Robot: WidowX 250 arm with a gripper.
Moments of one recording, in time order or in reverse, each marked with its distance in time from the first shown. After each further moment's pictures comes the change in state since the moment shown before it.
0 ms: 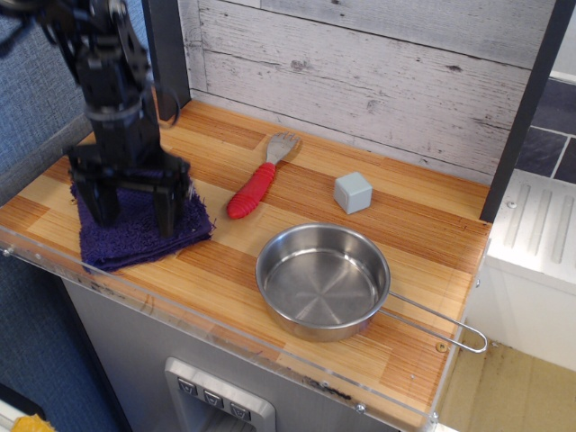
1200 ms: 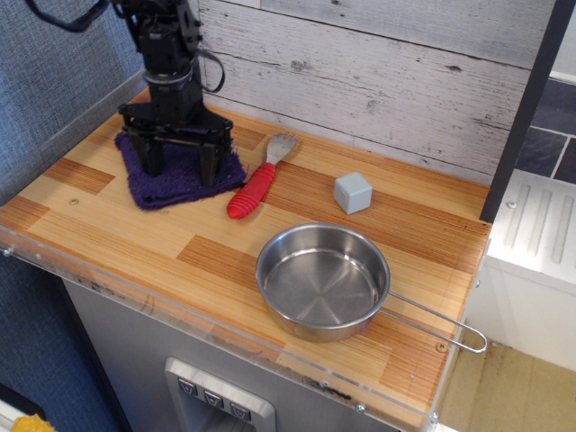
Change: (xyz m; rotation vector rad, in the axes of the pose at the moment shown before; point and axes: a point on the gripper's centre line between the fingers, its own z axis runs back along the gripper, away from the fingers) arm 0.081 -0.022 -0.009 0.010 -0.091 -0.028
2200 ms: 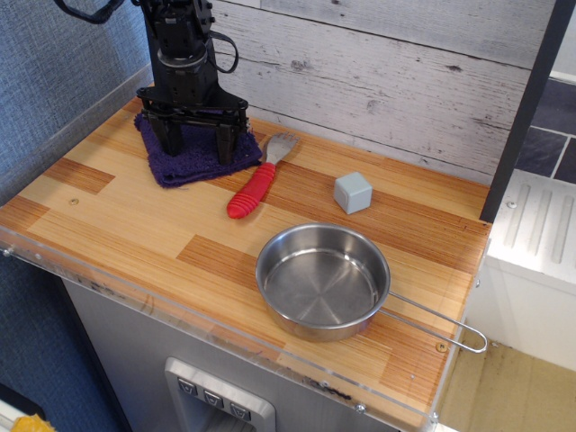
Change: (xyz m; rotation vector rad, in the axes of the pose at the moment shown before) arm 0.020 -0.012 0.002 -0.060 -0.017 0.001
